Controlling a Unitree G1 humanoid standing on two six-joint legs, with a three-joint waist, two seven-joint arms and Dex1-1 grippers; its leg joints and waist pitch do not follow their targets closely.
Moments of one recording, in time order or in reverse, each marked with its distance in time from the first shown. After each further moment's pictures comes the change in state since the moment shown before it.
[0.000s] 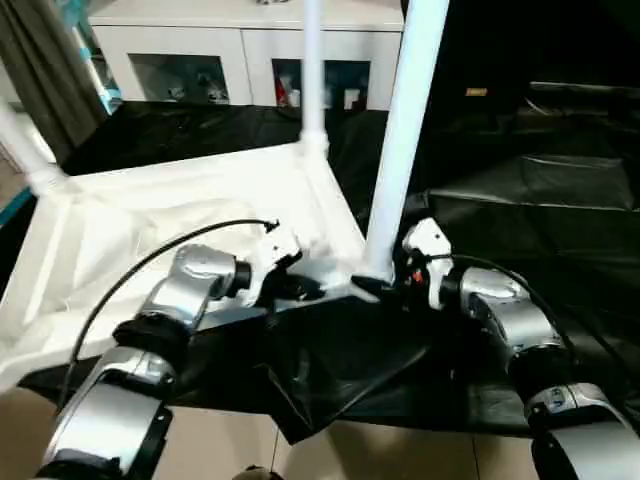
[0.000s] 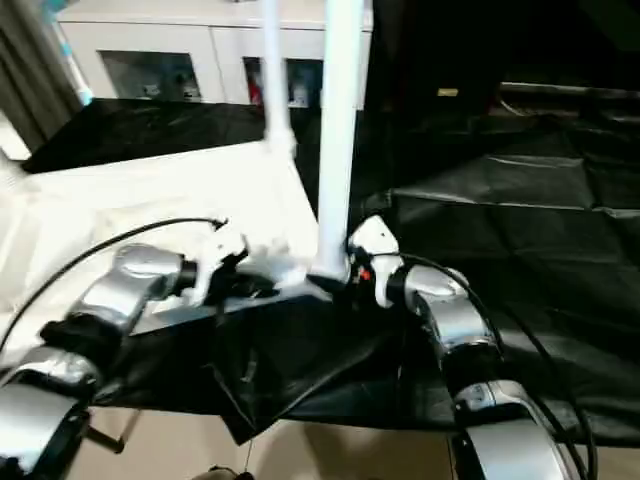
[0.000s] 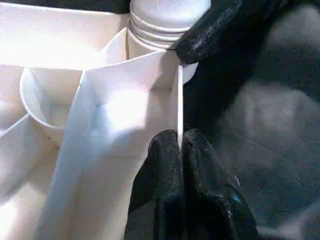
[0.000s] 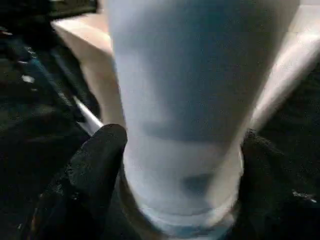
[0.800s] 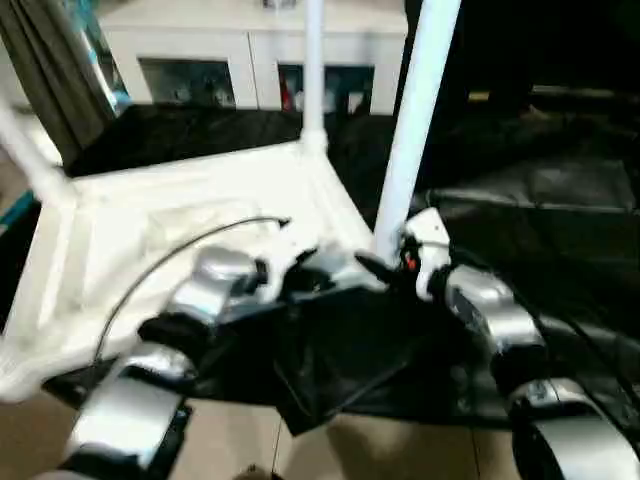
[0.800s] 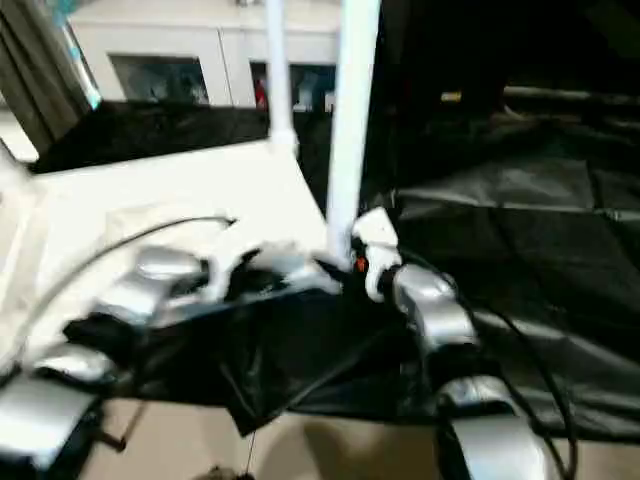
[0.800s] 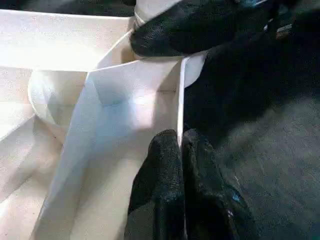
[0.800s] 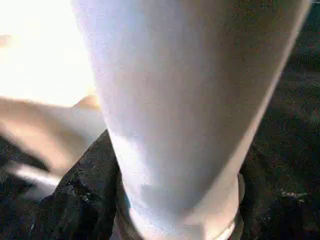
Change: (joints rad) left arm -0.080 -0.163 0.024 0.114 0.030 0.052 0.348; right arm -0.073 0.142 -0.110 0.136 -0.017 0.029 -0.528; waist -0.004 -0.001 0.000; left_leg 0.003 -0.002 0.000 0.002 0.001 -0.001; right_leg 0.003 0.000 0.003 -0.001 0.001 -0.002
